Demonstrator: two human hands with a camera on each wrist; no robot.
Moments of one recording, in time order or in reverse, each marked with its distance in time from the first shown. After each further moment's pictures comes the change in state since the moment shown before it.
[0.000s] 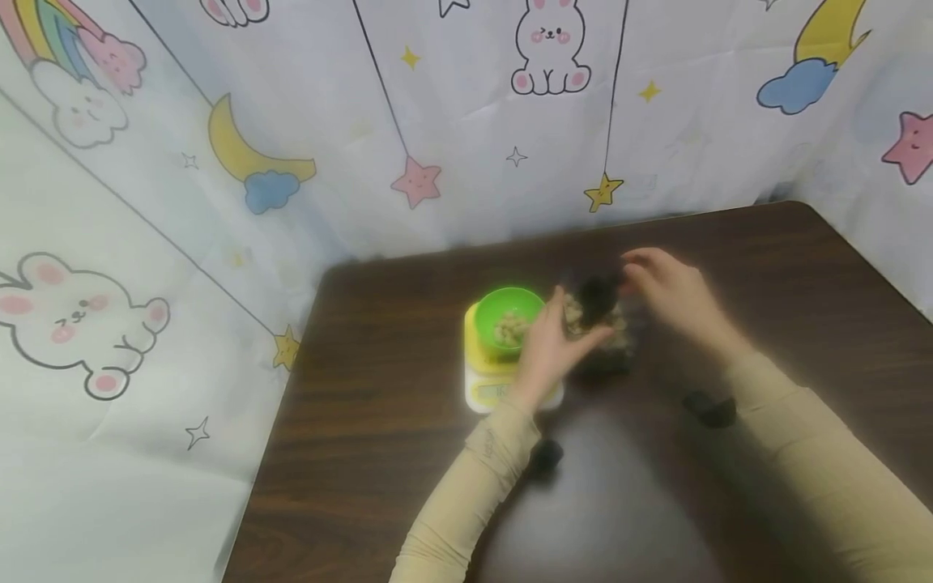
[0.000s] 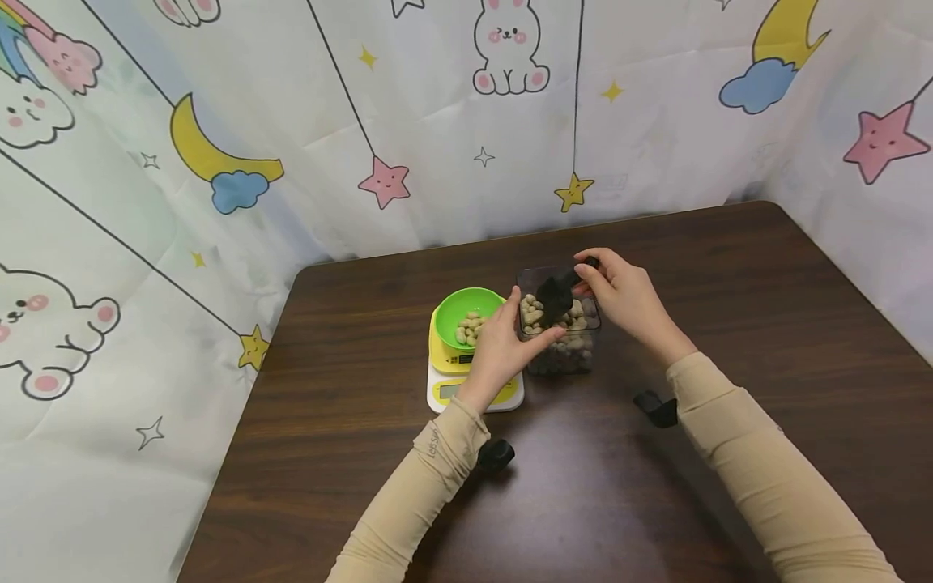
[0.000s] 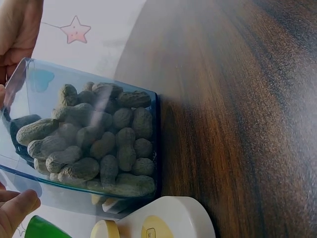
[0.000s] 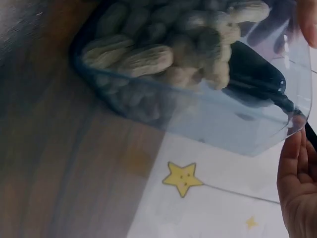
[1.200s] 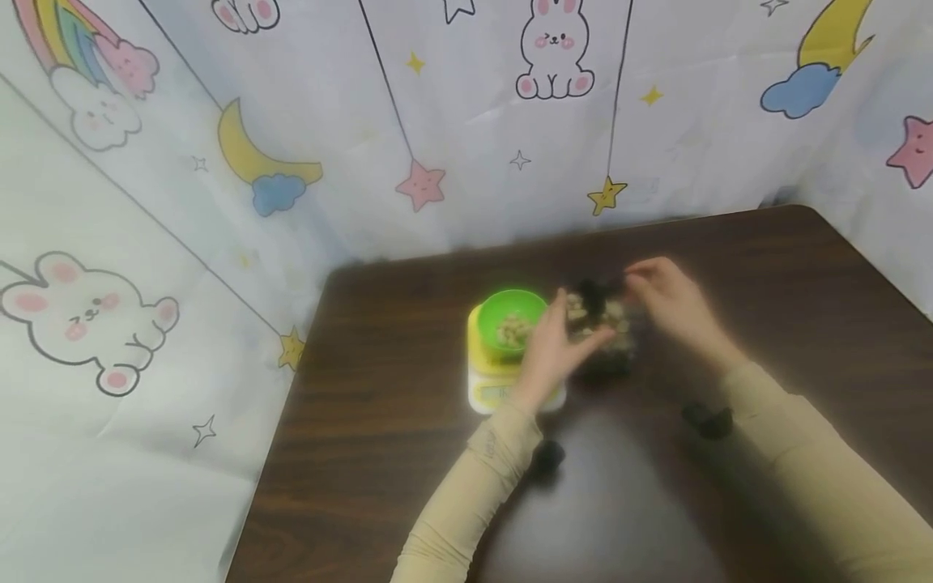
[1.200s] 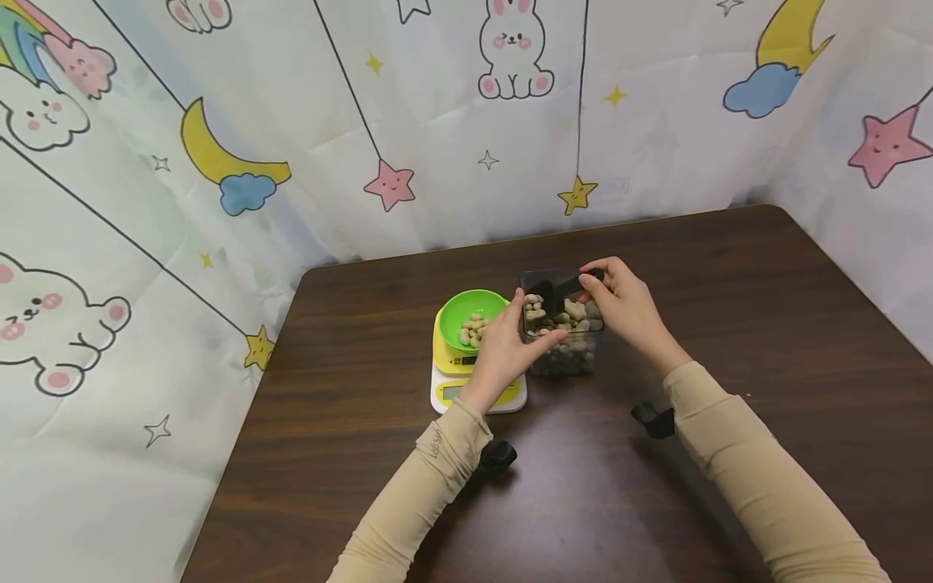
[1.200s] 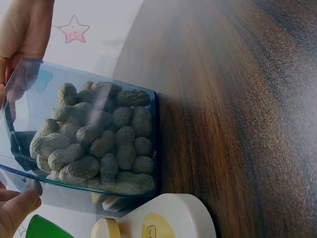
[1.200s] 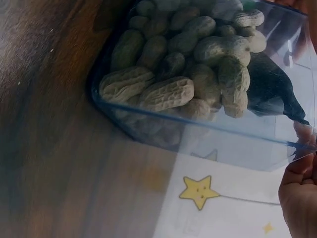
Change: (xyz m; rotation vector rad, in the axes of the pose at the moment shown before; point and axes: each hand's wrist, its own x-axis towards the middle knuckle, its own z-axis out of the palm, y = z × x) left_hand -0.001 -0.001 0.001 0.014 -0.001 0.007; right_hand -0.001 0.015 0.011 0.098 -0.016 0.055
